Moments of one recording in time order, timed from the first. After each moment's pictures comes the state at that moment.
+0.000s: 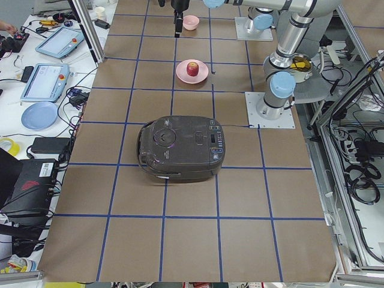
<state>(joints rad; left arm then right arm) -1.60 -1.55 -1.52 -1.49 1.56 -0.12 1.56 -1.55 1.54 -1.48 -1.59 0.19</state>
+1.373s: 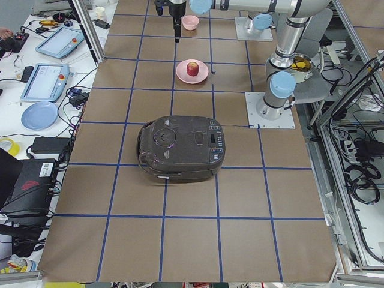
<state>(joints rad) -1.71 -1.66 -1.55 -1.46 1.56 -0.25 1.50 -1.51 1.54 -1.49 -1.60 0.16</state>
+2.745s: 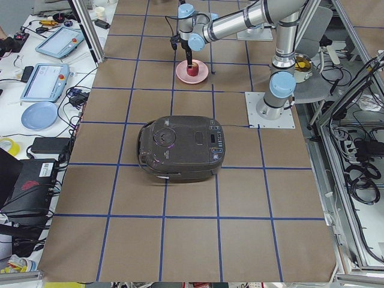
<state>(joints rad) -1.87 -1.86 -1.91 -1.03 1.61 -0.41 1.24 -1.31 1.90 -1.96 -1.59 -0.54</state>
